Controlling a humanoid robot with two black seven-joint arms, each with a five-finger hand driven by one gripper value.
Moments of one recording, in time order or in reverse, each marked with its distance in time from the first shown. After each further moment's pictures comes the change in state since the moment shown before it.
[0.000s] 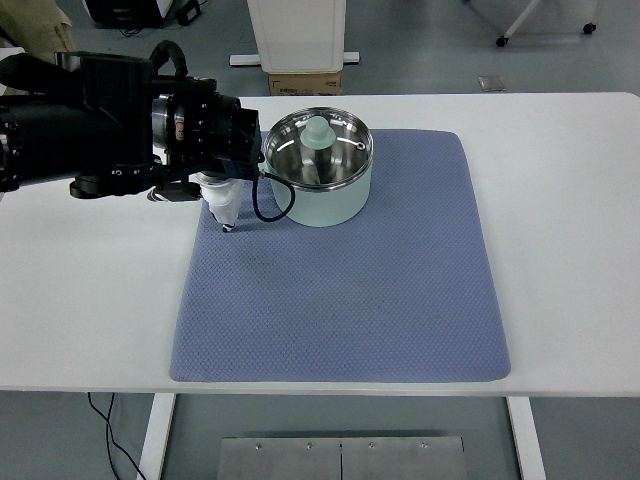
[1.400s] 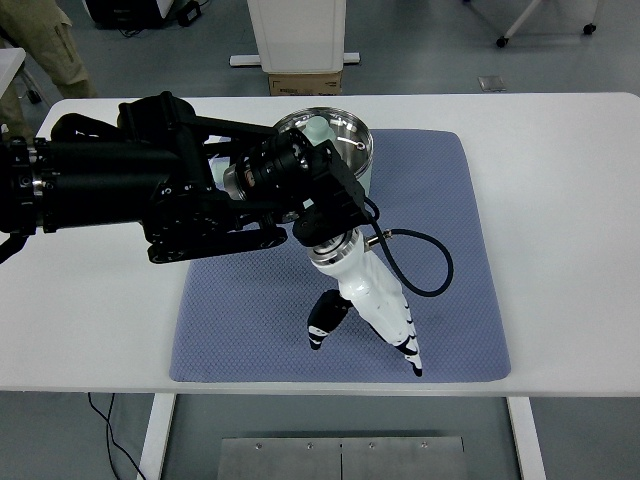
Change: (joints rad) left arm 0.105 -0.048 -0.350 -0.214 -0.666 0.011 0.000; right arm 0.000 0.000 0.001 0.000 0.000 0.000 0.000
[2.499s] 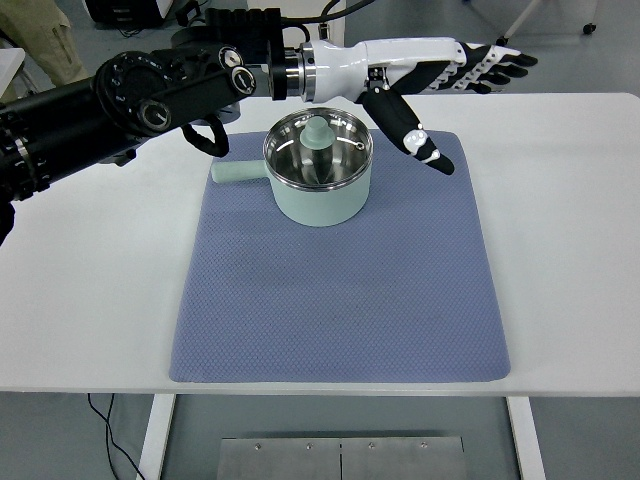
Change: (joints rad) left arm 0.032 0.020 -0.067 0.491 -1.167 0.052 0.000; right arm 0.000 0.000 0.000 0.000 0.000 0.000 0.000
